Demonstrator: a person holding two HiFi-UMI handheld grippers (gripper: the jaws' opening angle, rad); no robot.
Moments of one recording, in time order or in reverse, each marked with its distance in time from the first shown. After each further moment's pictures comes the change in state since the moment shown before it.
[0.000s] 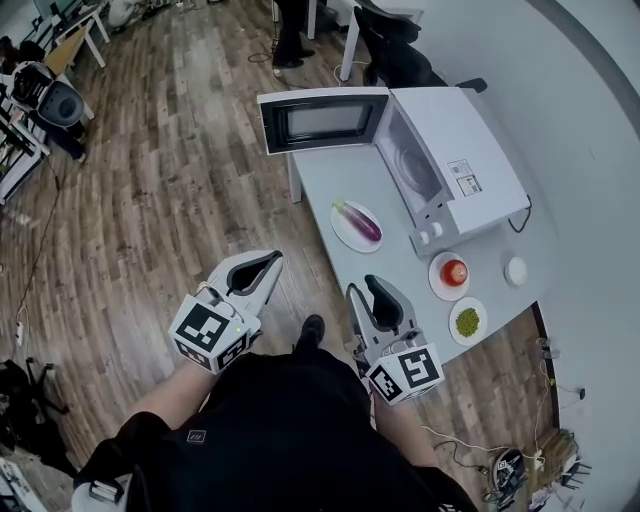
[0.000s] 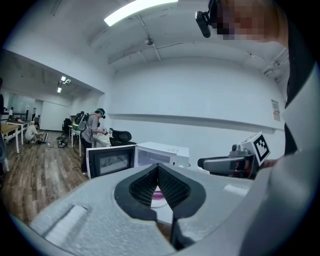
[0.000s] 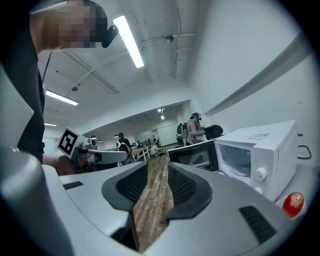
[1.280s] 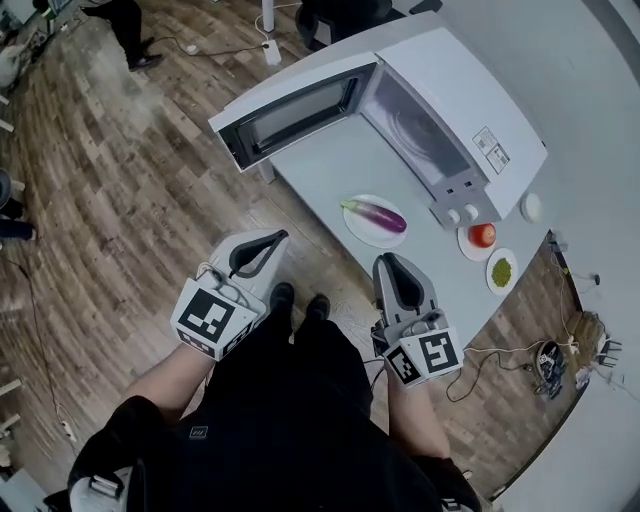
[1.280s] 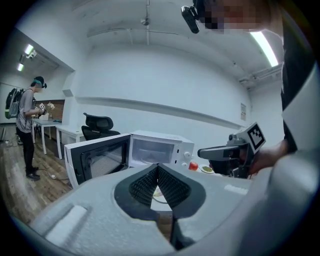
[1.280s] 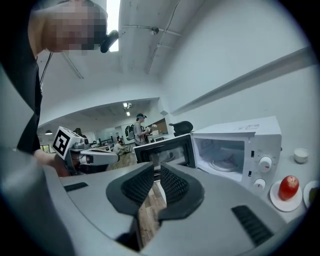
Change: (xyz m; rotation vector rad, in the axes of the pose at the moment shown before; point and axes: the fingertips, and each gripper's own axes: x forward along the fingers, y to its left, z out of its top) left arm 0.117 0.163 -0.026 0.070 0.127 -0.413; right arm 0.143 -0.061 -0.020 0.063 0.027 -0.464
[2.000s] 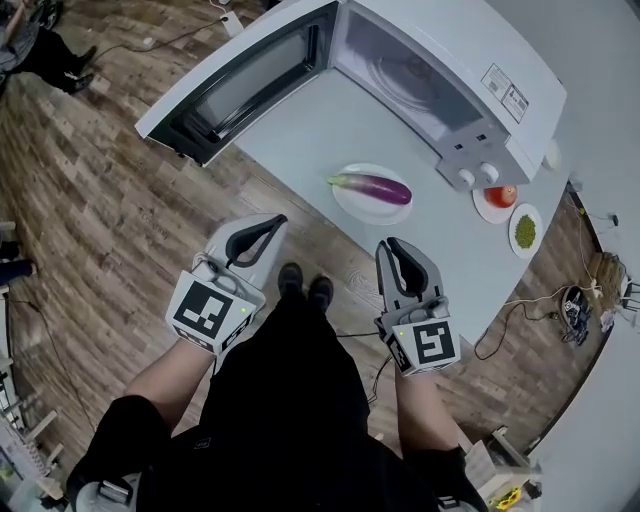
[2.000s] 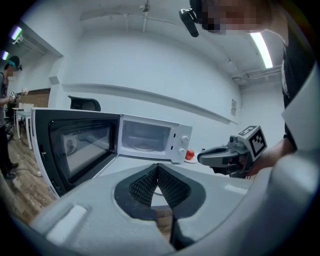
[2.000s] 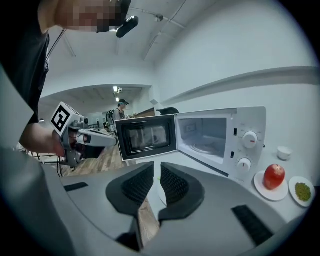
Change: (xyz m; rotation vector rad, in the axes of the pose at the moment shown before) left arm 0.075 0.008 -0.068 0.016 0.082 -0.133; right arm 0.015 -0.057 -0.094 -0.087 0.114 -0.175
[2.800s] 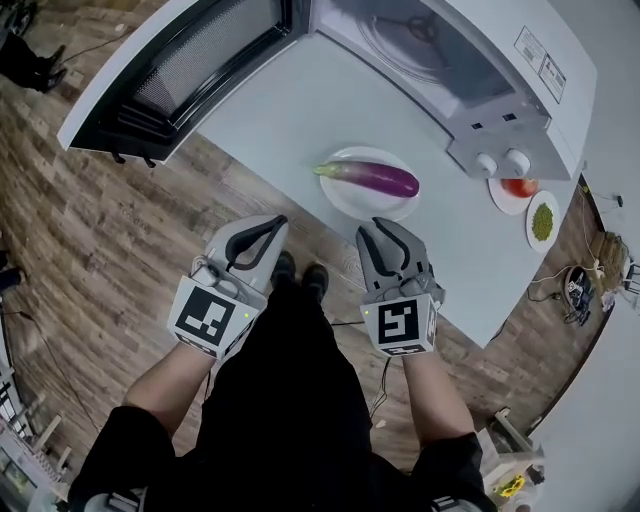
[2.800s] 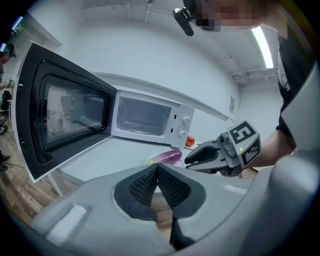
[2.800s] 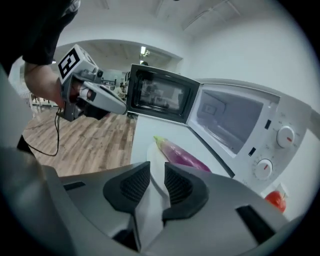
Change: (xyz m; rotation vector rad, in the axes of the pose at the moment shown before) left arm 0.059 0.001 -0.088 -0.027 0.073 -0.051; right arm 0.064 -0.023 -0.107 -0.414 0.309 0.006
